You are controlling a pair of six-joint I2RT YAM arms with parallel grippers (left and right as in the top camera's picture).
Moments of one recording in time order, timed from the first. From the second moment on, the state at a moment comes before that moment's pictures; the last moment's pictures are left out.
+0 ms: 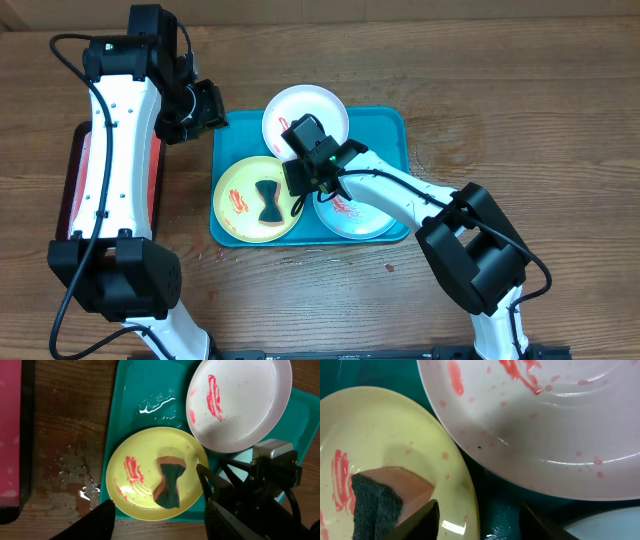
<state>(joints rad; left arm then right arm) 0.01 1.89 1.95 -1.44 0.18 -0.28 0.74 2.10 1.47 -0.49 -0.06 0.44</state>
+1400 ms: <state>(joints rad) -0.02 1.89 1.19 -0.89 0.46 -0.16 0.76 2.11 1.47 -0.54 -0.06 0.47</state>
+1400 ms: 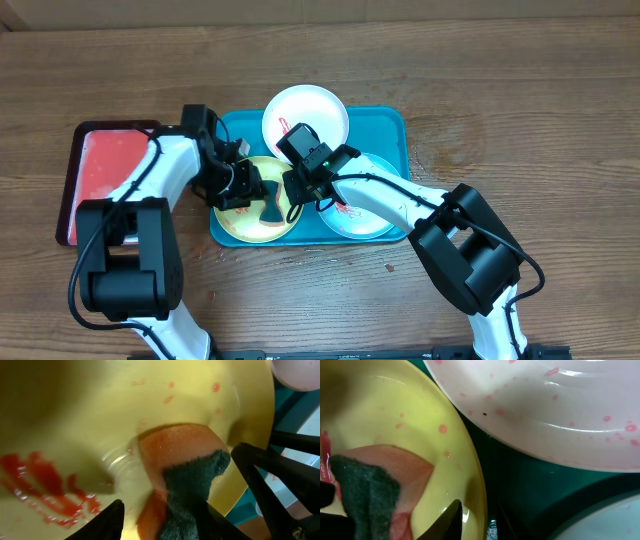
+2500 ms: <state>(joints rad) -0.09 1.89 1.35 -1.08 0.28 -0.18 0.76 2.12 1.47 -0.54 -0.05 0.47</state>
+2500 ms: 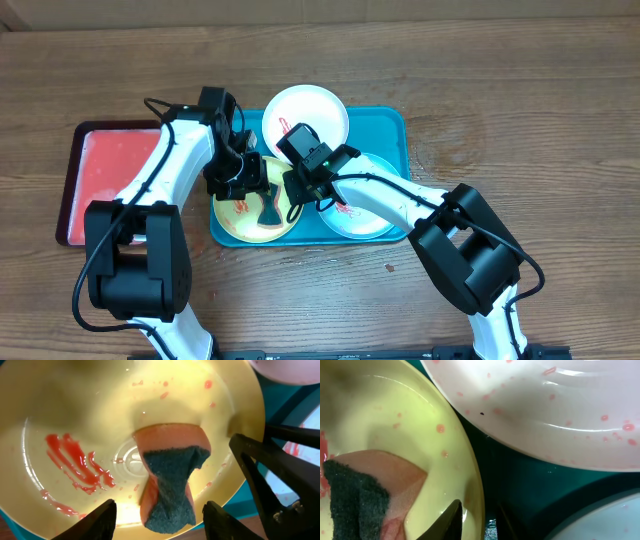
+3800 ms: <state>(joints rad) -0.17 1.88 1.15 -0.82 0.20 -0.27 0.76 2.12 1.47 -0.54 -0.05 0.47</state>
